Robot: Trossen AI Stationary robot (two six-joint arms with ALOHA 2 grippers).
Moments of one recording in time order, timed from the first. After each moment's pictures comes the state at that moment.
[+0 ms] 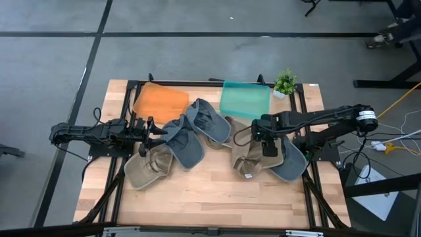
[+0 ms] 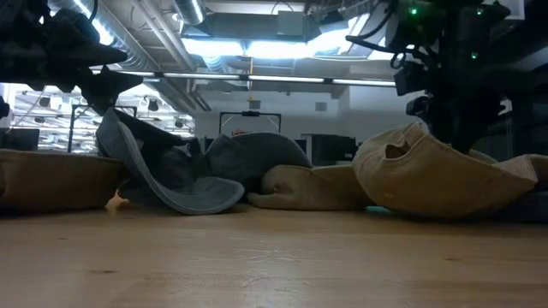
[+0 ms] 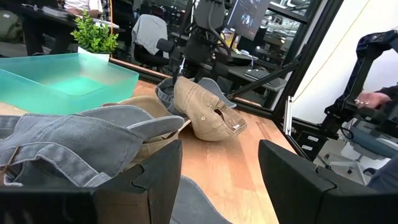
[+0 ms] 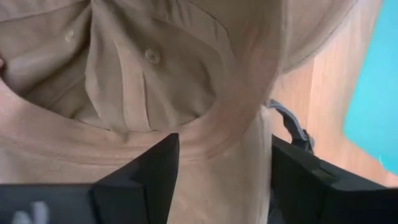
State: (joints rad) left arm -0.02 0.03 0.01 0.01 -0.01 -0.33; right arm -0.03 1.28 0.84 -0.94 0.09 -0.06
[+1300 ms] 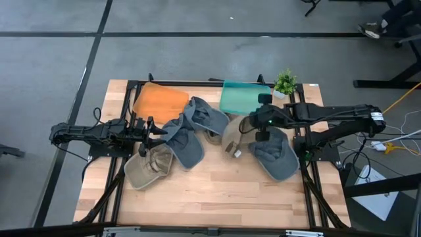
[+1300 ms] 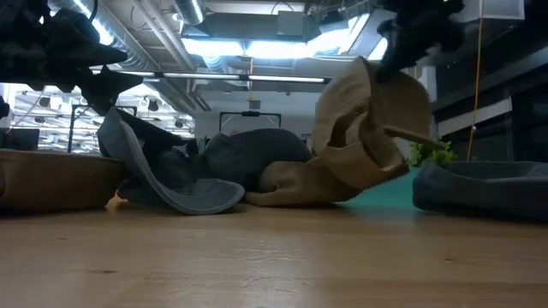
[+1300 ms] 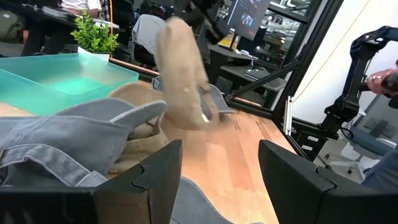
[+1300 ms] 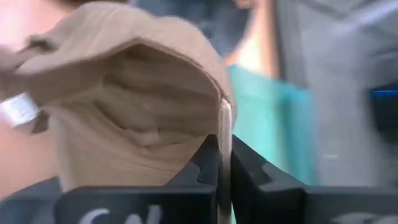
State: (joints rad) left arm -0.02 0.03 0.01 0.01 -0.01 -0.33; right arm -0.03 1.15 1.05 -0.75 0.49 -0.32
